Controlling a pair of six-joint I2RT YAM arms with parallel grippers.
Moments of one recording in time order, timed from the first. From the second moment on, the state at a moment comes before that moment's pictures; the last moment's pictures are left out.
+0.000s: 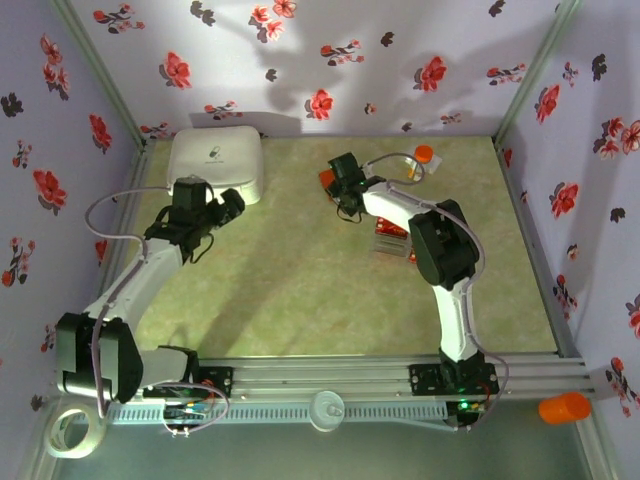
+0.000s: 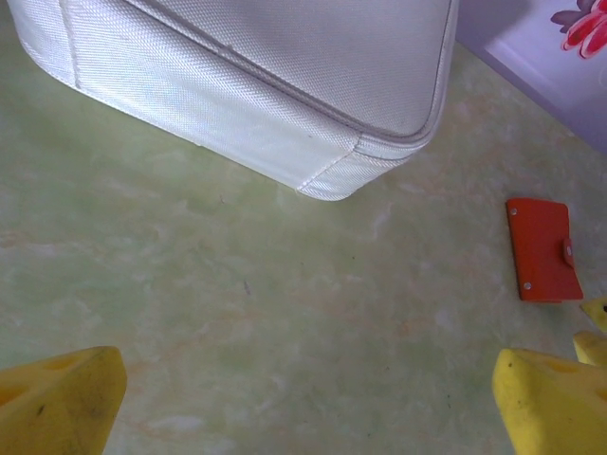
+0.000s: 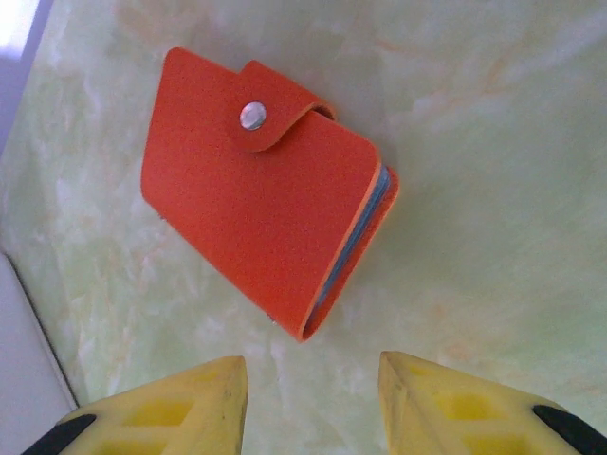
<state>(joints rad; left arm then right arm) -0.24 1.28 0.91 -0.36 -0.05 -0.68 0.54 2.15 1.58 -0.33 0.14 1.27</state>
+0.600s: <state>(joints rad) -0.25 1.33 0.91 -0.34 -0.02 -0.68 0.51 2.23 1.61 -0.27 0.13 1.30</state>
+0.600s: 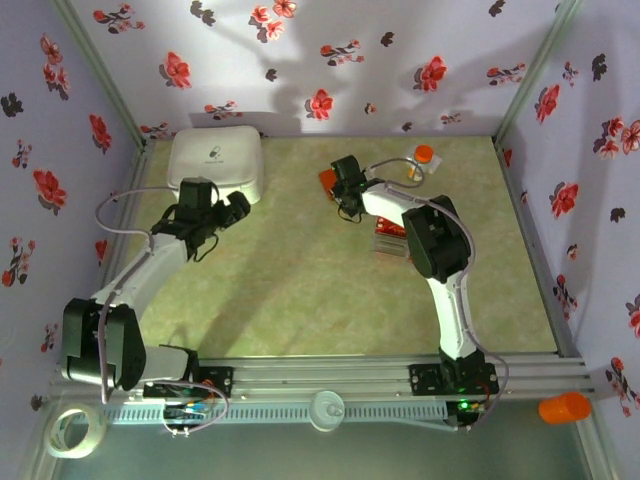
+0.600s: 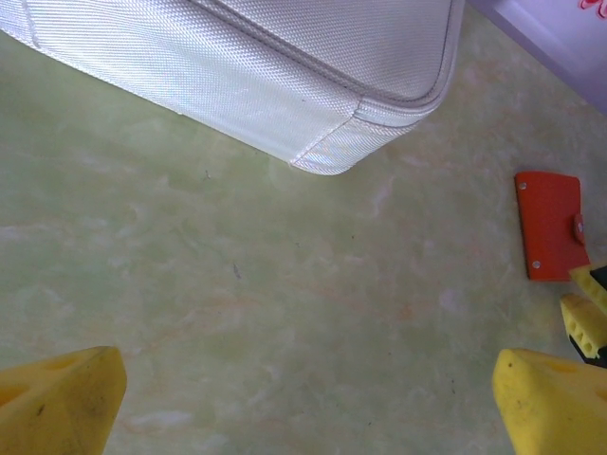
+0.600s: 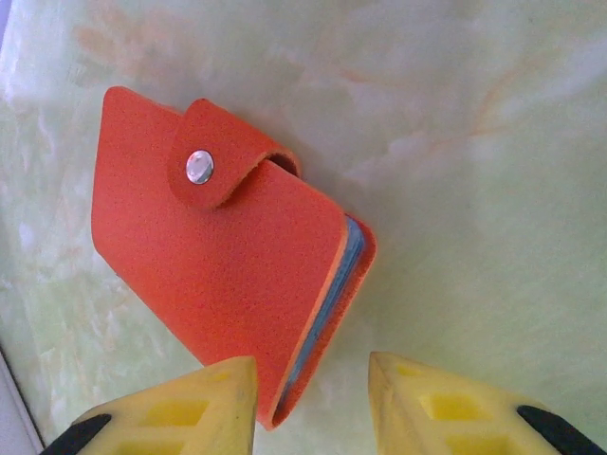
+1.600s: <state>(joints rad) -0.26 1.36 0.92 -0.34 -0.01 -0.68 0.48 2.29 1.65 -0.18 0.06 1.32</state>
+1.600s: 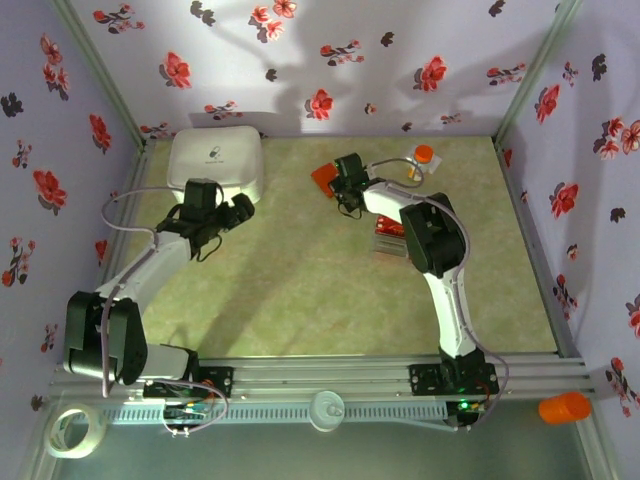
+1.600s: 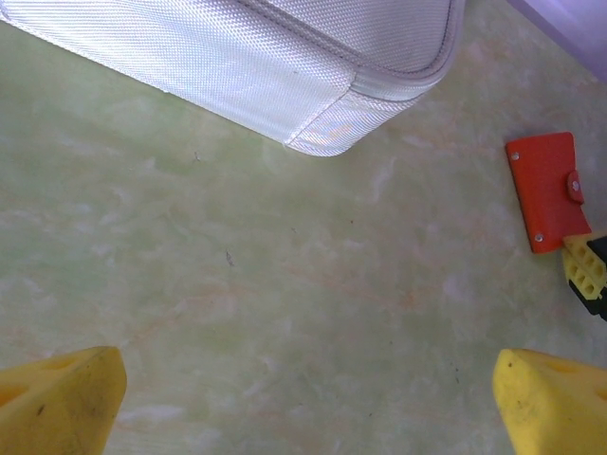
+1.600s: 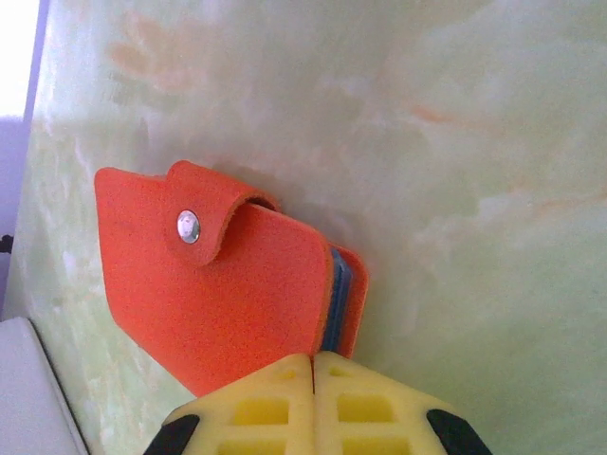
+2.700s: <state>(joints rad) -0.33 1.41 0.73 0.20 0.22 -1.11 0.66 1.71 1.11 0.13 -0.08 1.37</state>
